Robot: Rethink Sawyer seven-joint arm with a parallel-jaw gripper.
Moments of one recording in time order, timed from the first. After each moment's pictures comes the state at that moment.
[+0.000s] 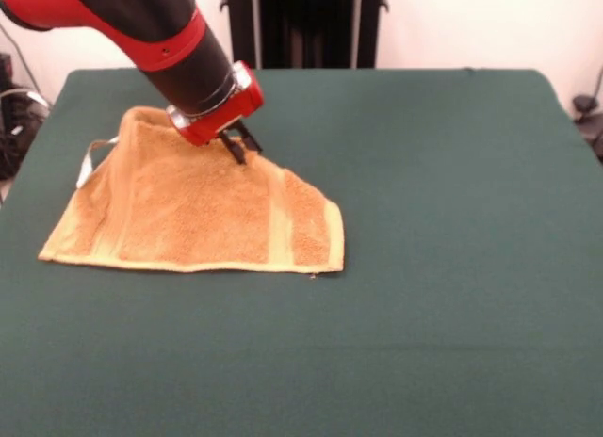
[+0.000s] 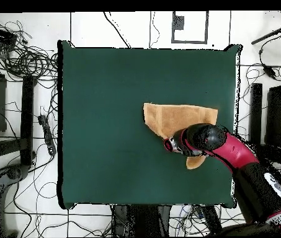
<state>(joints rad) -0.74 -0.40 0.32 1.64 -0.13 0.78 0.94</state>
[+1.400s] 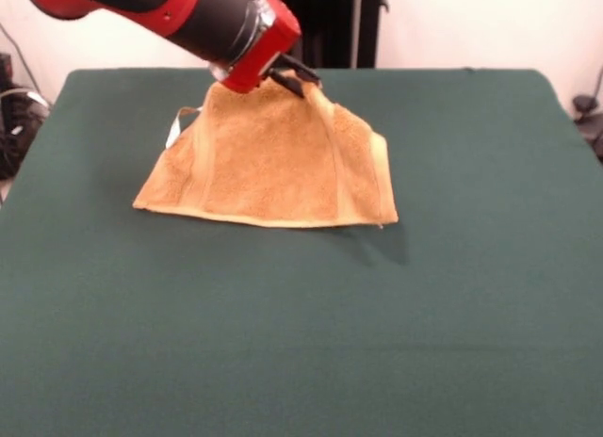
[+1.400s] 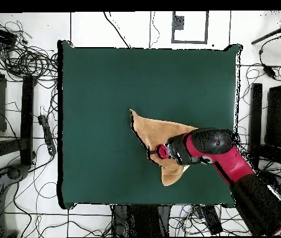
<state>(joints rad) -0.86 -0.43 0.45 1.81 0.11 0.96 0.94</state>
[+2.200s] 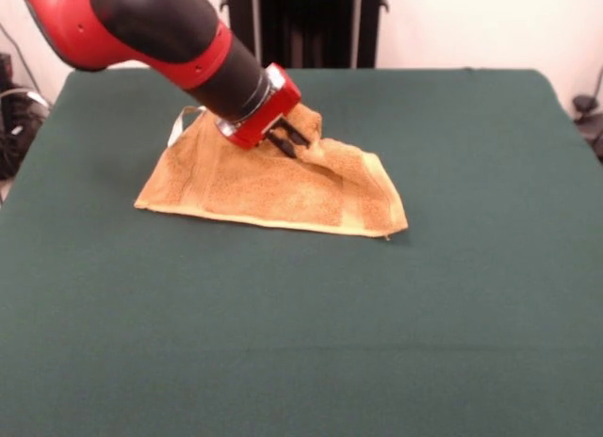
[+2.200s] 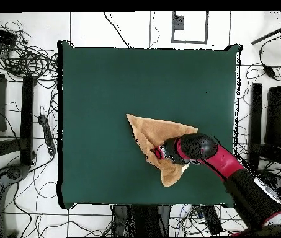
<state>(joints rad) -0.91 -0.27 0.50 1.74 -0.20 0.74 0.94</state>
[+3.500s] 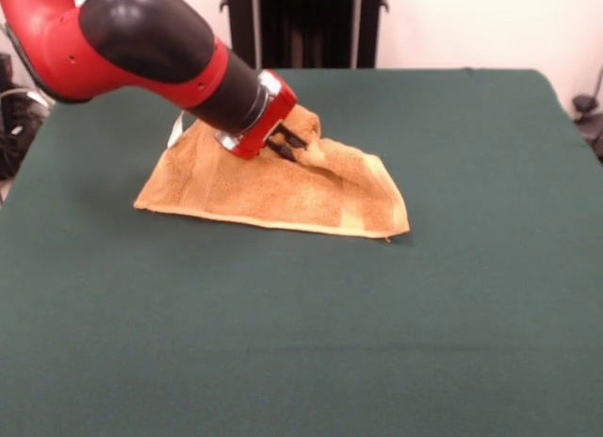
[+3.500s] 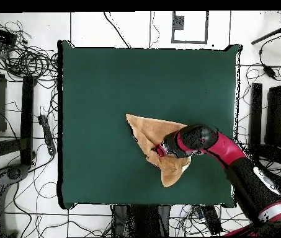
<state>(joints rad) -0.93 -0.21 0.61 1.61 -0.36 0.97 0.94</state>
